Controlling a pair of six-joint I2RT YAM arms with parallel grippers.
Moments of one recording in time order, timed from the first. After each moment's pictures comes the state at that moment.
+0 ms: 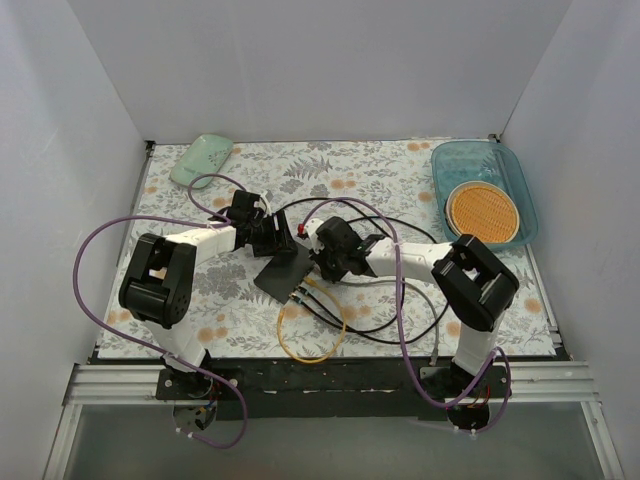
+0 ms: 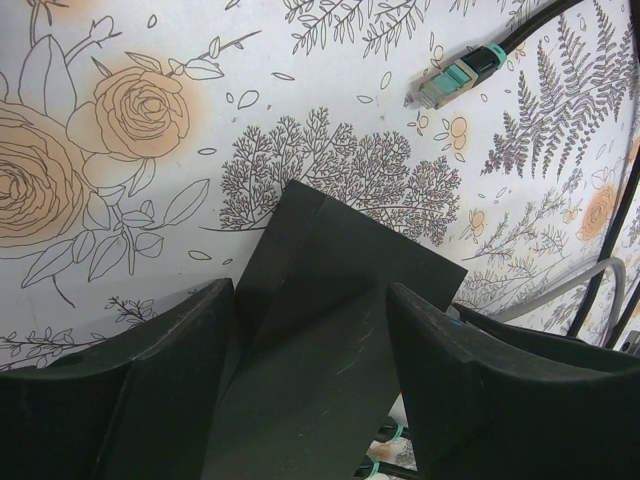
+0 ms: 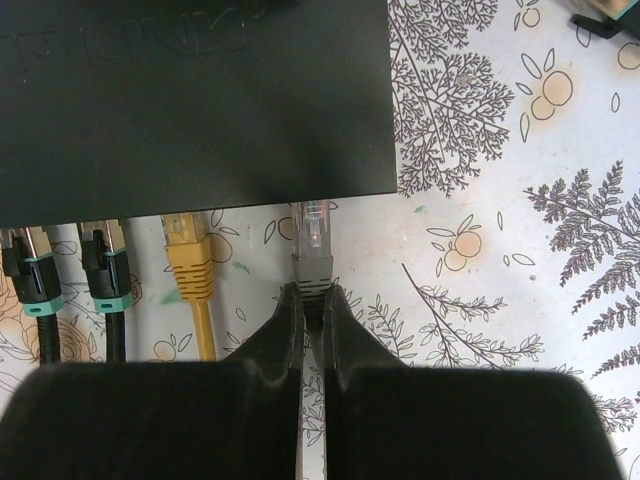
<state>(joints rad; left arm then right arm) -0.32 1.73 0.96 -0.15 0.36 -0.50 0.88 1.81 1.07 -0.18 -0.04 0.01</state>
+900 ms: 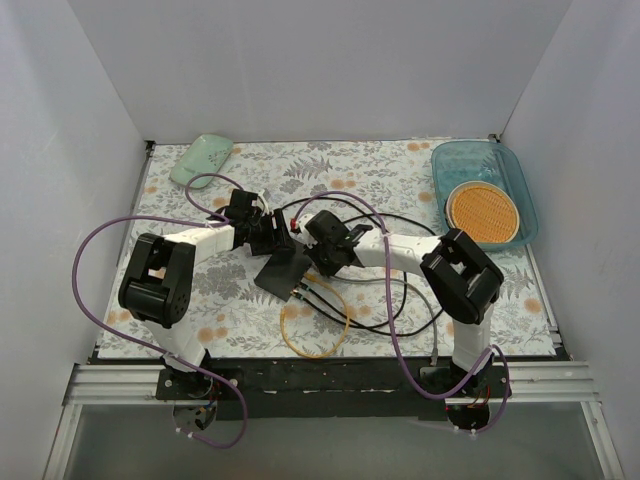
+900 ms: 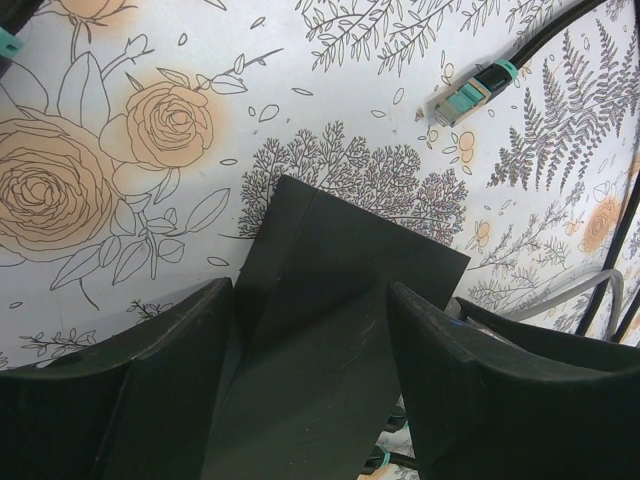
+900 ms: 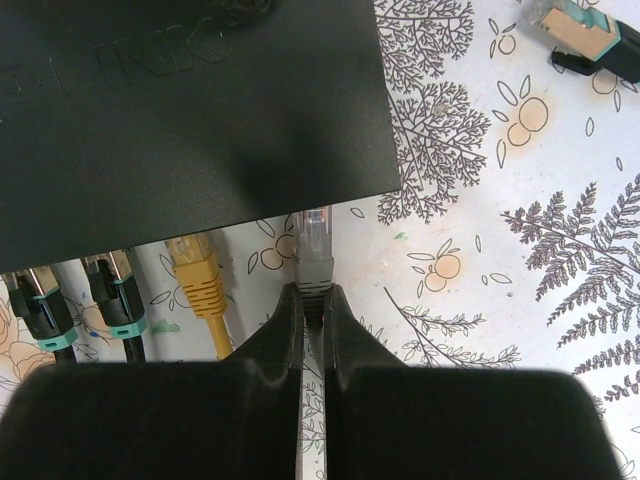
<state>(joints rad) -0.31 1.73 0.96 -0.15 0.35 -0.50 0.88 1.90 1.23 -0.34 0.02 0.02</state>
